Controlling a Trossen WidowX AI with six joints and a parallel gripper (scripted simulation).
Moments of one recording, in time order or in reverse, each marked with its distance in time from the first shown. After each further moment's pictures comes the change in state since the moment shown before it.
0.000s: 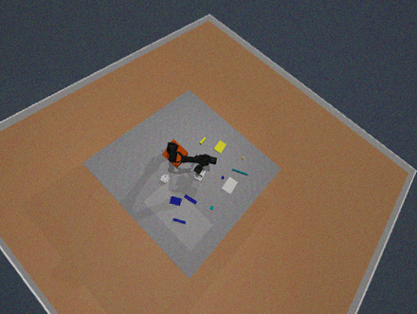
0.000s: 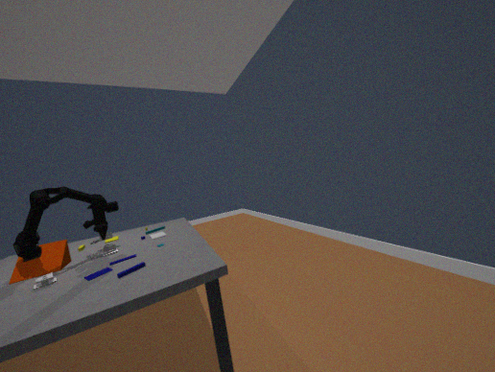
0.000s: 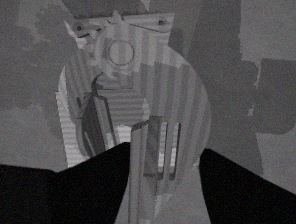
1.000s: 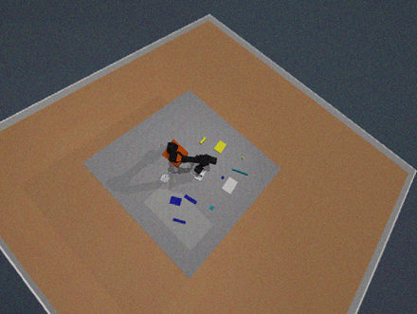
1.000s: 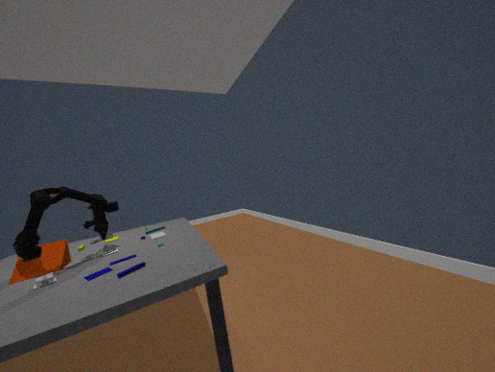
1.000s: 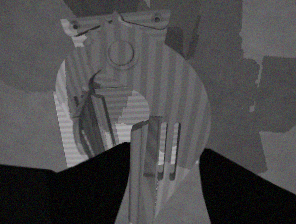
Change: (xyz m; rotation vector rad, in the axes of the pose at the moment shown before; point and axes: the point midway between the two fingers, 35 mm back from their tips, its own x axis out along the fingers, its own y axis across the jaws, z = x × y) arm 0.001 -0.001 -0.002 0.016 0.002 -0.001
